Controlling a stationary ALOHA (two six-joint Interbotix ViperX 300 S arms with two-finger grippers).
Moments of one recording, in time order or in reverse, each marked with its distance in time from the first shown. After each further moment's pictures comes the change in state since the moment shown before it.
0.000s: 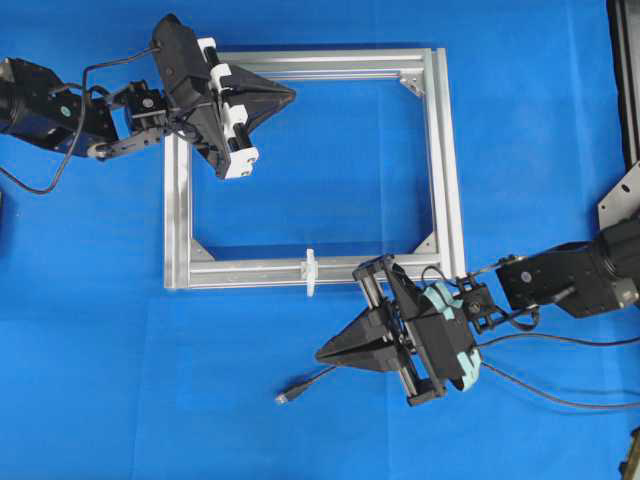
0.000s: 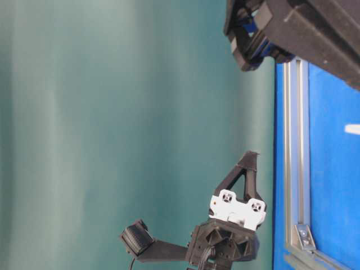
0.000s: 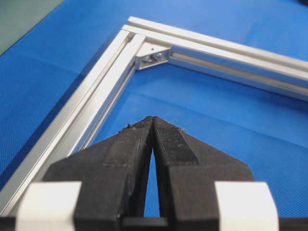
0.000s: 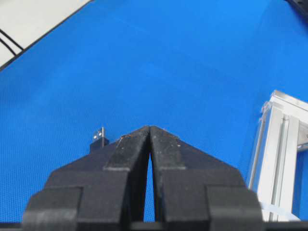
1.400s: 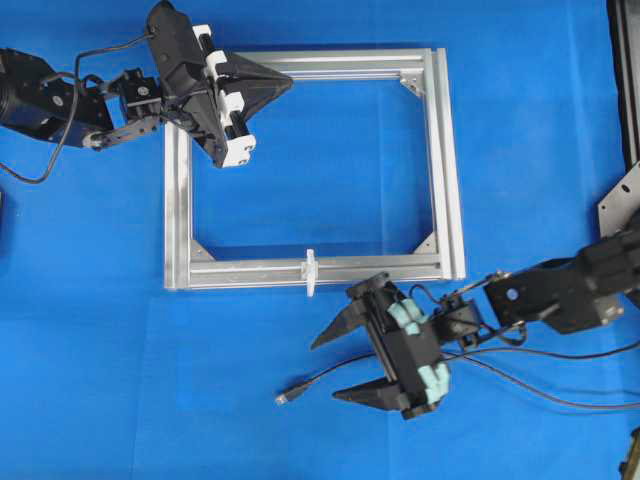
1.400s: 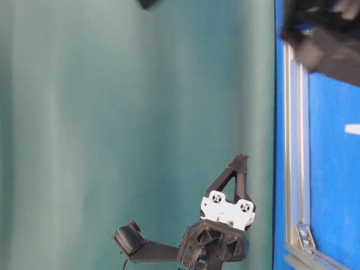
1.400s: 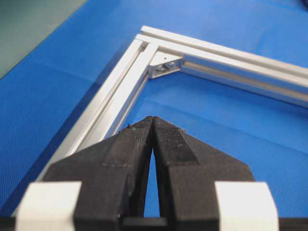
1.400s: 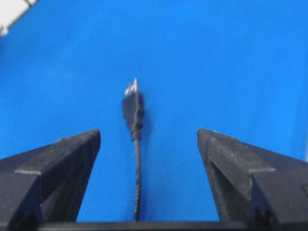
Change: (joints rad) left arm 0.031 -0.032 -0.003 0.020 0.032 0.002; right arm 0.043 0.095 -0.057 0.011 0.156 0.118
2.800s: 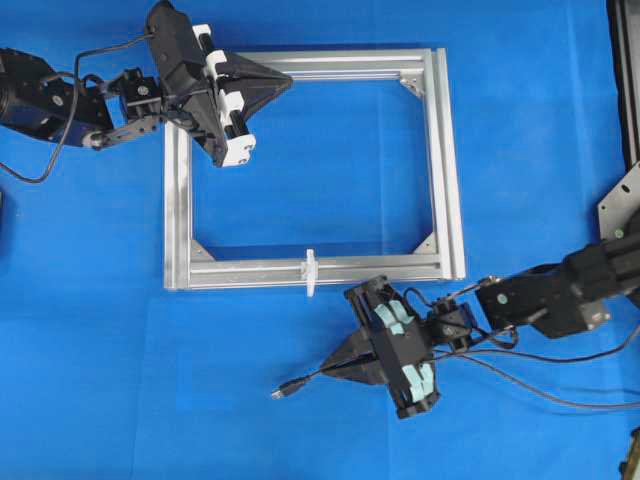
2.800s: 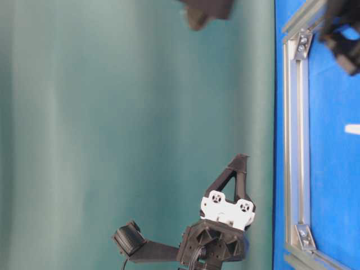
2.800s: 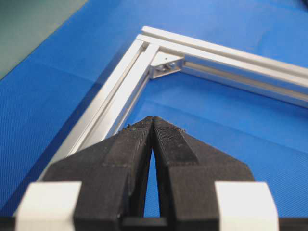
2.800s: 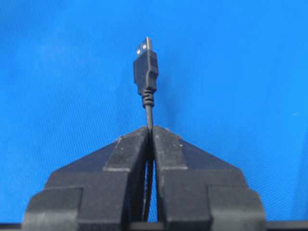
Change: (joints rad) left arm 0.002 0.000 -0.002 0.000 0.000 0.000; right arm 0.003 0.002 -0.011 0.017 0.061 0.021
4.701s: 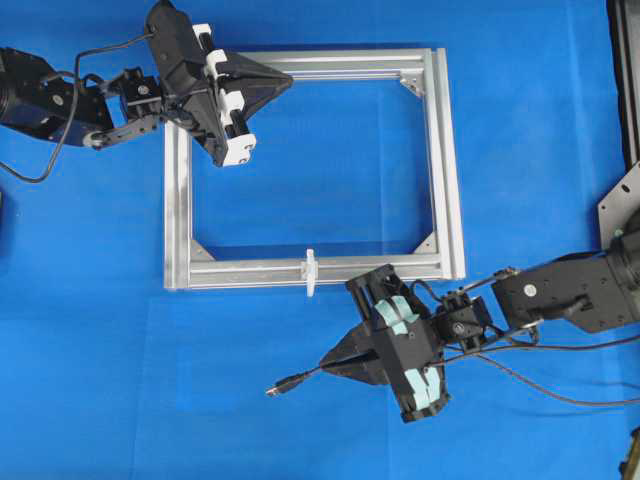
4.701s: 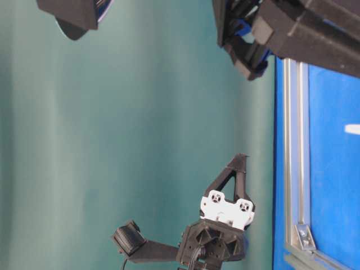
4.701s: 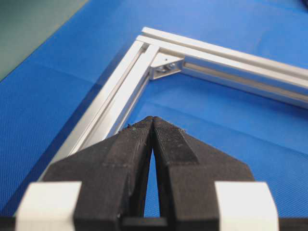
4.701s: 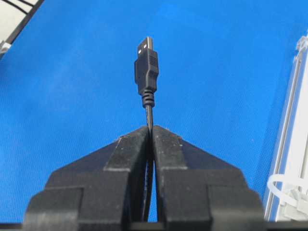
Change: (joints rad) left arm 0.000 0.000 0.000 0.000 0.000 0.000; right arm 0.003 -0.186 -0.055 0.000 0.276 -0.003
